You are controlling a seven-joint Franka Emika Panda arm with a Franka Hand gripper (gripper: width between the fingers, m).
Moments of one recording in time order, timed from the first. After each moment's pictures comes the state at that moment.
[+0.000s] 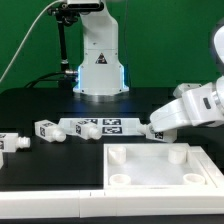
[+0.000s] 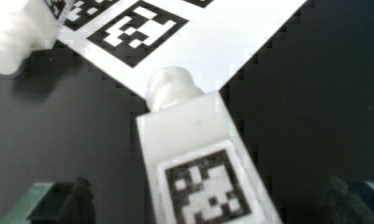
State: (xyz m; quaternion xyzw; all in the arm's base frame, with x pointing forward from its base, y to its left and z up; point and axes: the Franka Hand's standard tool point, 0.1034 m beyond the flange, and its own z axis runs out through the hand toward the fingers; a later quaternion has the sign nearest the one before) arm 0.403 0.123 0.010 0.84 0.24 -0.42 0.23
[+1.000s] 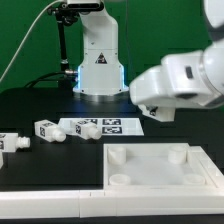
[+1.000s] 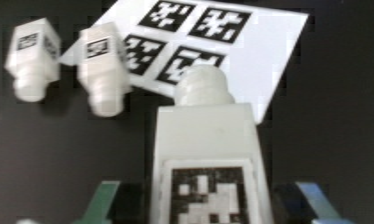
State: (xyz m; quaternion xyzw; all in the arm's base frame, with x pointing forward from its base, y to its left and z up) arm 0.481 0.084 0.090 0.88 0.14 -0.41 0.17
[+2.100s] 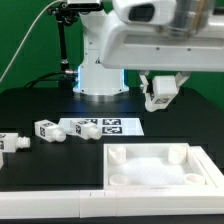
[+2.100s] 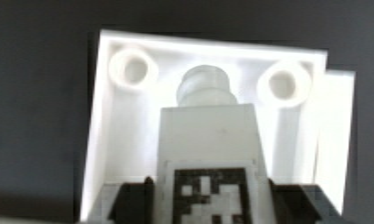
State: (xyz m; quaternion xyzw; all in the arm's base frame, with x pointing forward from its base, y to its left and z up) arm 0.580 0.063 0.149 0.99 0.04 -0.11 0.03
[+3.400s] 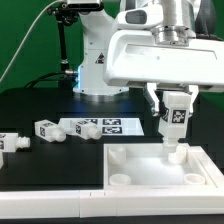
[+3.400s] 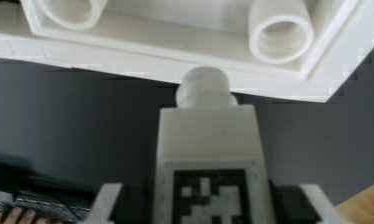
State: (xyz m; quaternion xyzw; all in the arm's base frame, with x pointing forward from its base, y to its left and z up) arm 0.619 0.075 0.125 0.95 0.07 0.30 0.04
